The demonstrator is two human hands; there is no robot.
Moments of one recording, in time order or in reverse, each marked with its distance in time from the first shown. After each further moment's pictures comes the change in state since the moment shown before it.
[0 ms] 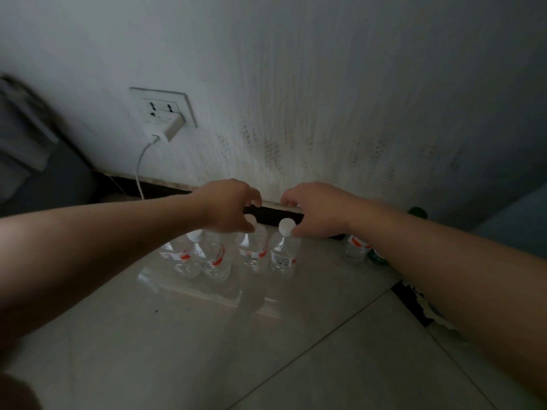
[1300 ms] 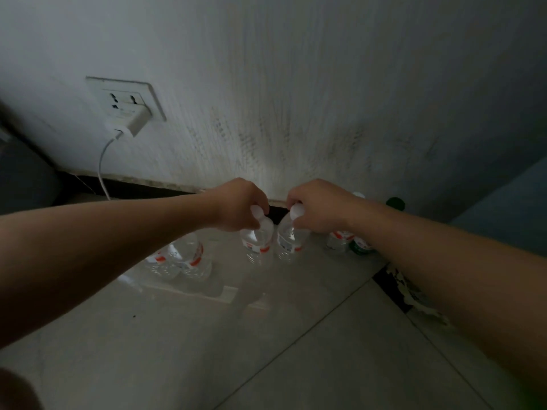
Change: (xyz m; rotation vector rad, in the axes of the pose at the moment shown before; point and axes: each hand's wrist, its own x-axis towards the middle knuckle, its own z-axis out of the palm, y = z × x) left_hand 0.034 0.034 0.015 -0.176 0.012 0.109; right_hand -0.009 0.040 0.016 0.088 0.037 0.128
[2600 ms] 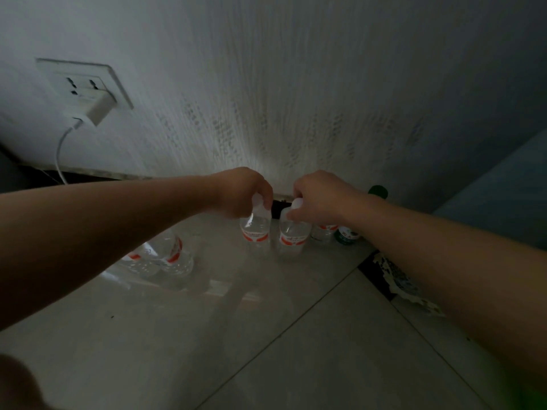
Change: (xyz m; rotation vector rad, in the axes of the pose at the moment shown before) left_hand 0.036 0.021 0.006 0.011 -0.110 0.089; right_hand -0.011 0.027 0.006 -0.093 0.055 0.113
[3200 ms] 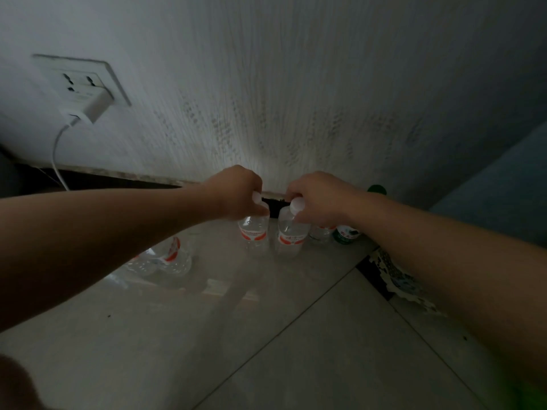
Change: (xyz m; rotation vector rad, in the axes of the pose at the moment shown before) left_hand 0.001 0.003 0.014 0.032 0.180 -0.164; right_hand 0.001 0.010 0.003 0.062 -0.043 -0.094
